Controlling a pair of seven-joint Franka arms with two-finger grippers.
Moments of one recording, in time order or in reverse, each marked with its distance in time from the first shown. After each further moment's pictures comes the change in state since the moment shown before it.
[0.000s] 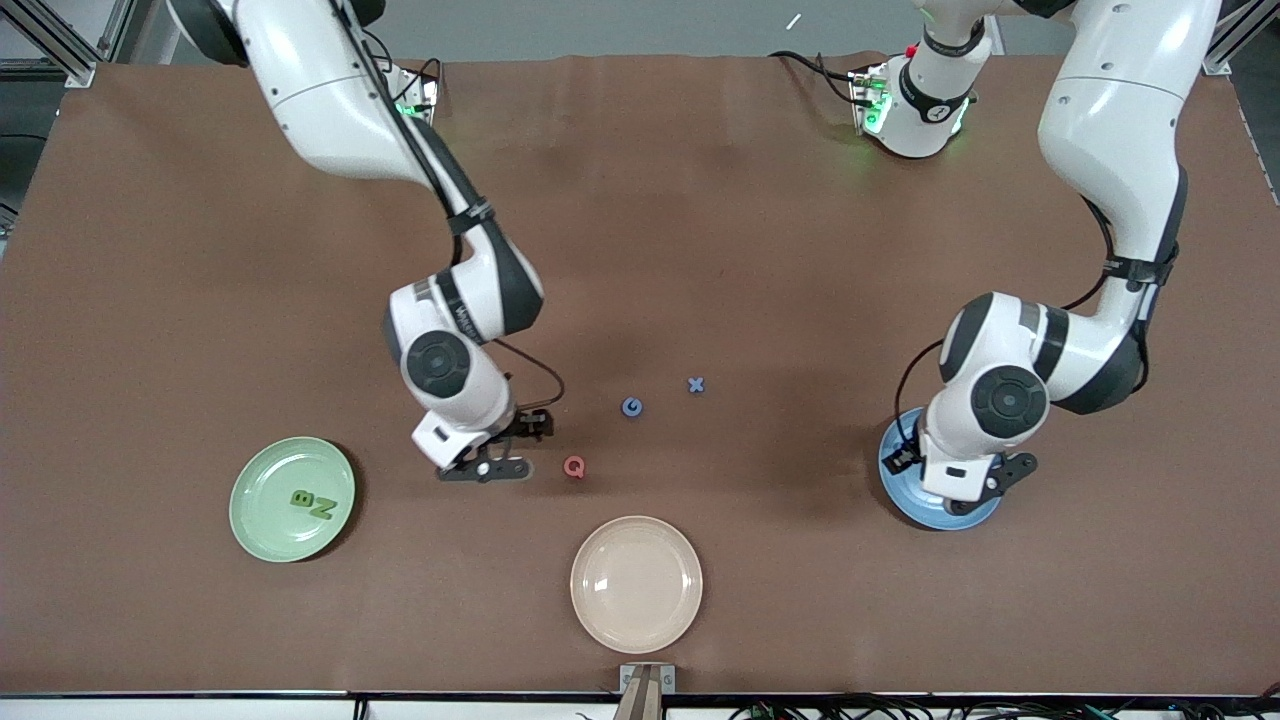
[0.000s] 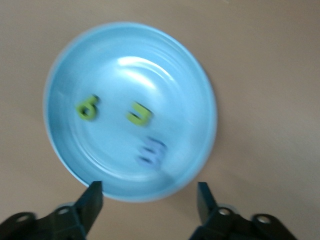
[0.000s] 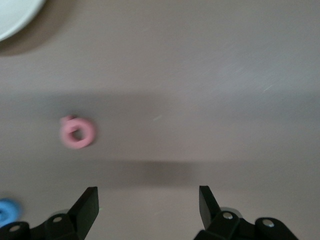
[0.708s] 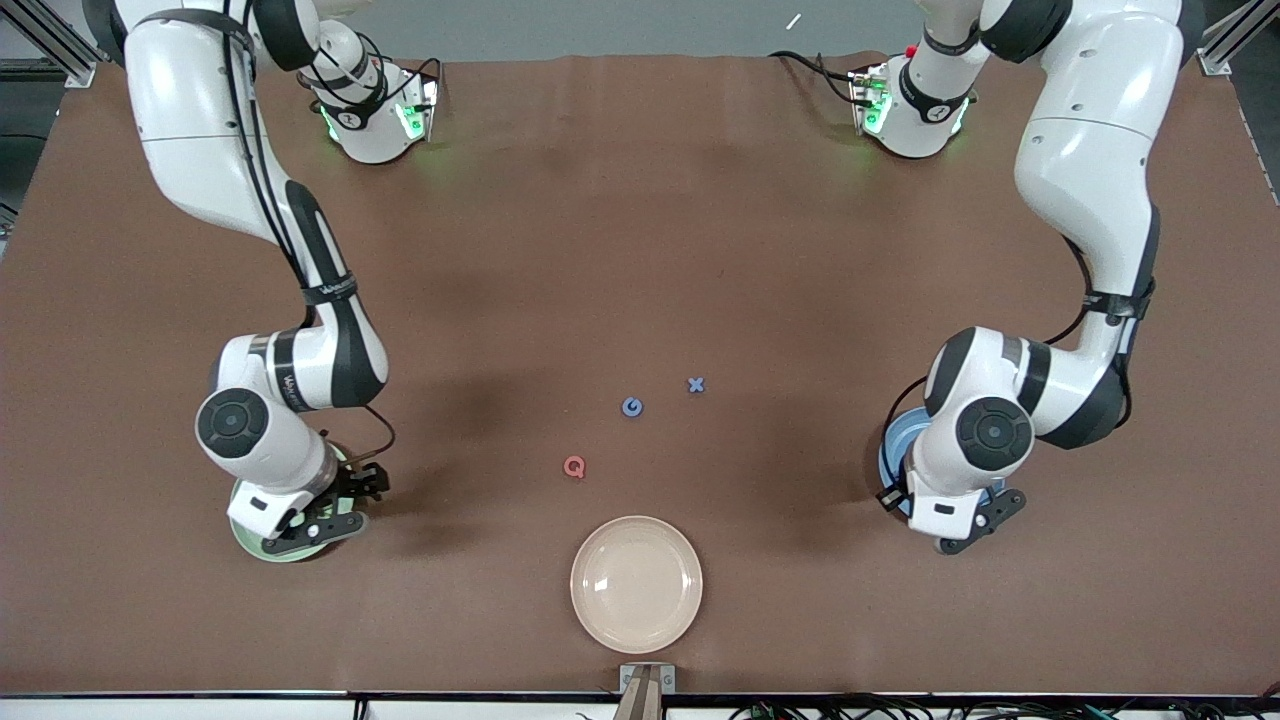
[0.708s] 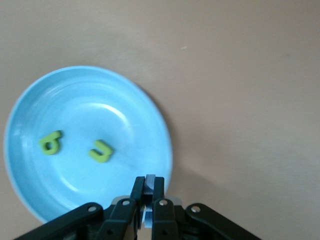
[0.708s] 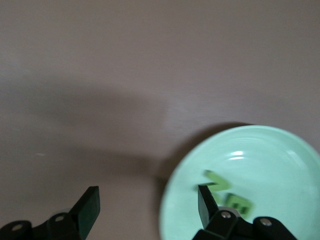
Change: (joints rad) left arm -0.028 0.126 0.056 0.183 0.000 0.003 0.000; right arm -0.305 0.017 -0.045 -0.004 -0.059 0.104 -0.553
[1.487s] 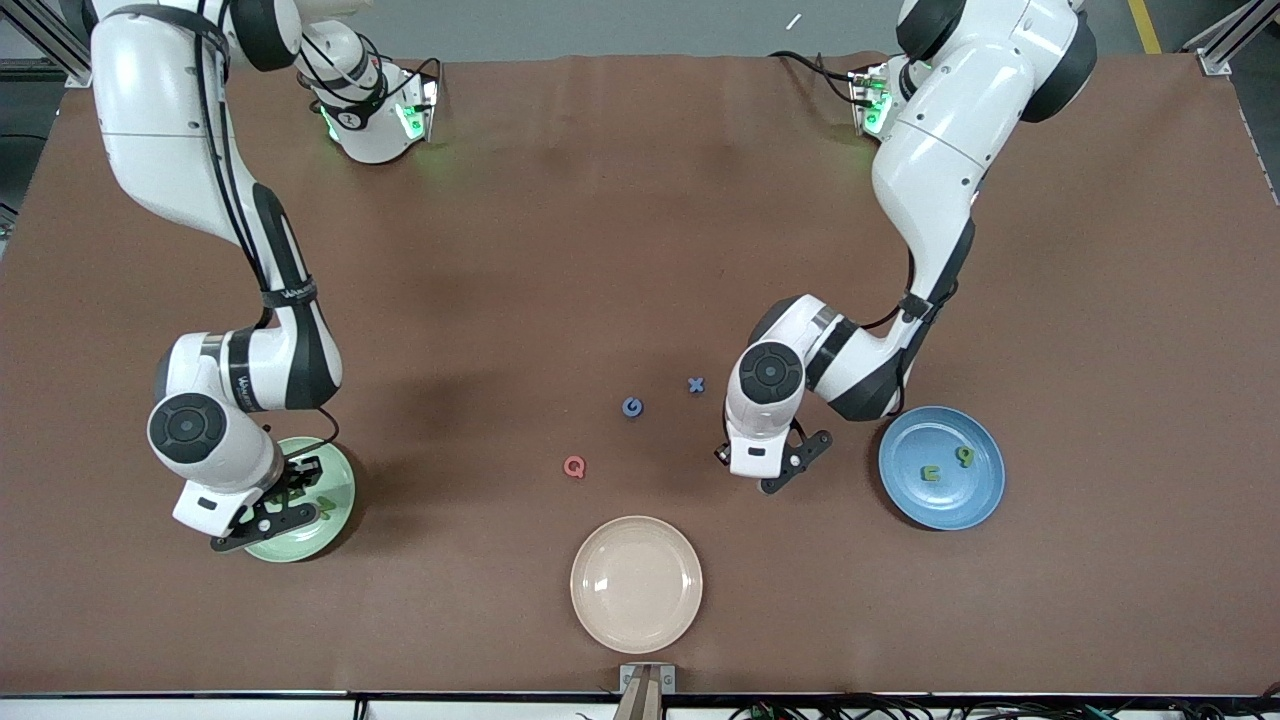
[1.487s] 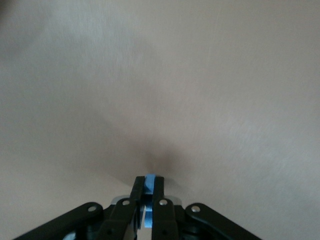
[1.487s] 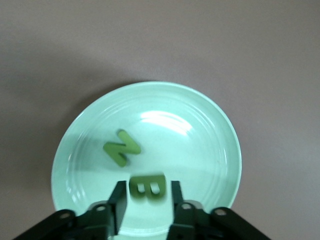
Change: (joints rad) left arm -0.305 0.128 -0.002 0.052 -0.001 0.127 -0.418; right arm -0.080 0.000 -0.056 -0.033 -0.184 -0.002 -0.151
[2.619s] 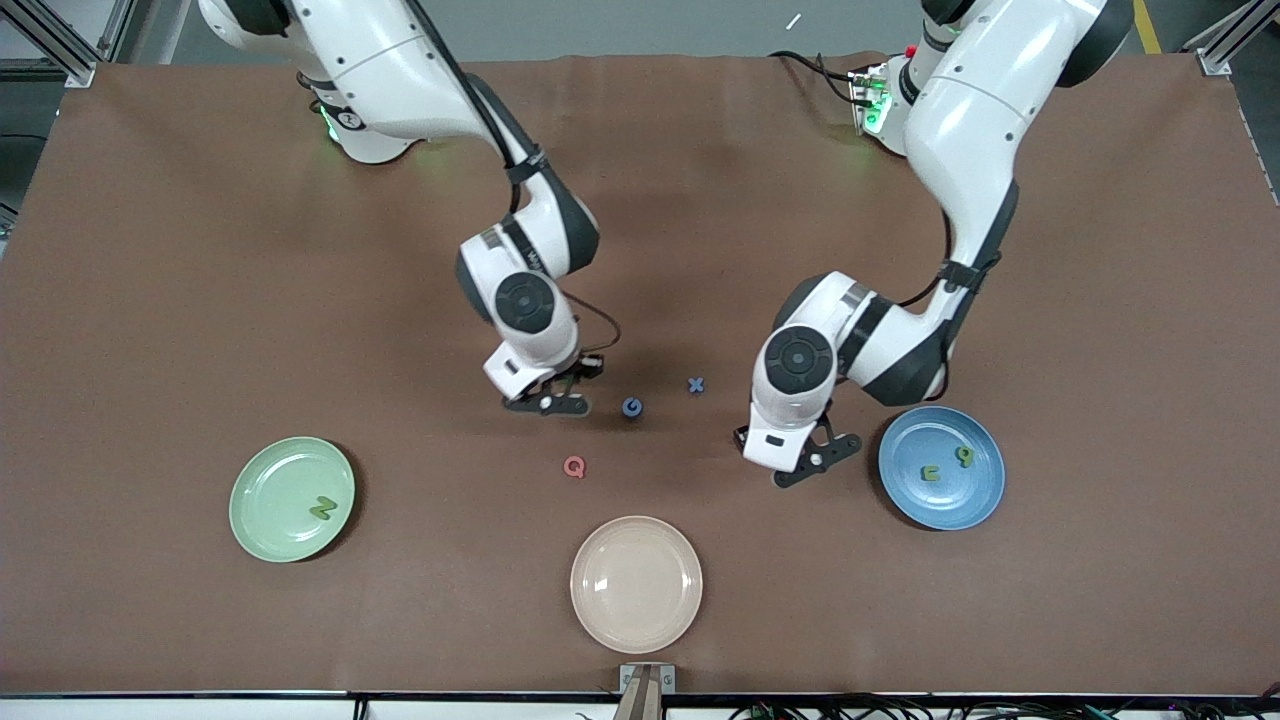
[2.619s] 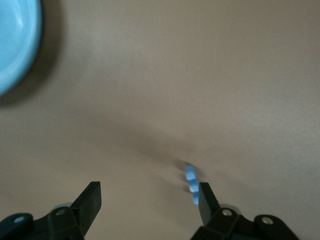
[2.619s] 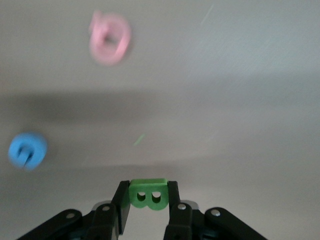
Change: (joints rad) left arm 0.013 -0.097 -0.018 -0.050 -0.003 -0.125 0.177; right arm 0.466 -0.086 0.061 -0.090 0.270 -0.107 0.746
